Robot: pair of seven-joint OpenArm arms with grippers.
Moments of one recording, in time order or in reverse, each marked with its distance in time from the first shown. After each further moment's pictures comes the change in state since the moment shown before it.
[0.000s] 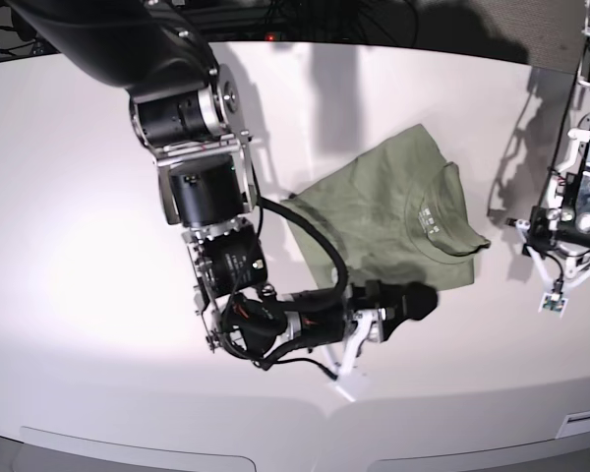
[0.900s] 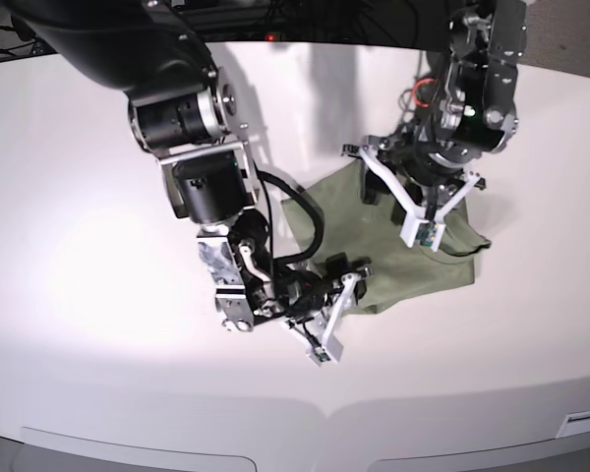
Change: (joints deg) left arm 18.8 25.2 -0.4 15.2 -7.4 -4.4 -9.7; right arm 0.6 0.0 -2.2 -14.1 -42.8 -0.2 28.6
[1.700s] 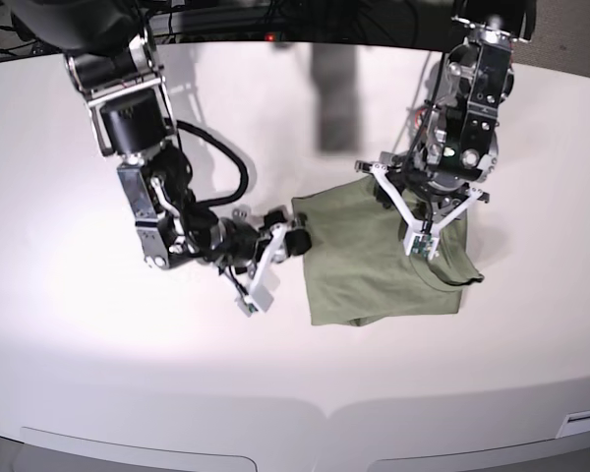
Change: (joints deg) left arm -7.8 0.0 0.0 -18.2 7.5 -0.3 -4.2; right arm -15.0 17.2 -9.1 19.6 23.1 0.2 -7.2
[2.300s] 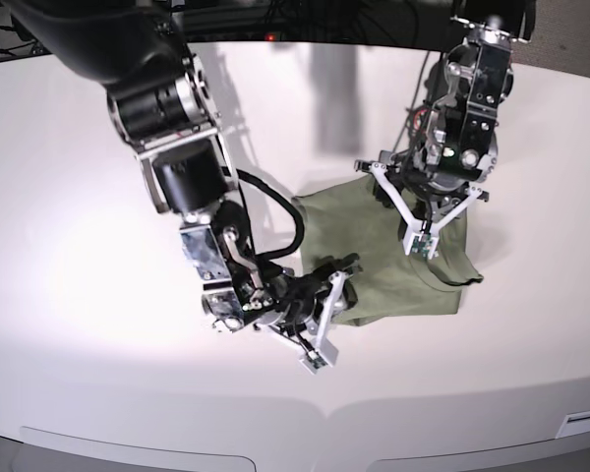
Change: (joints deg) left arm -0.3 0.0 0.0 0.0 0.0 0.1 1.5; right arm 13.7 -12.9 1.1 -15.8 -22.8 -0.1 12.1
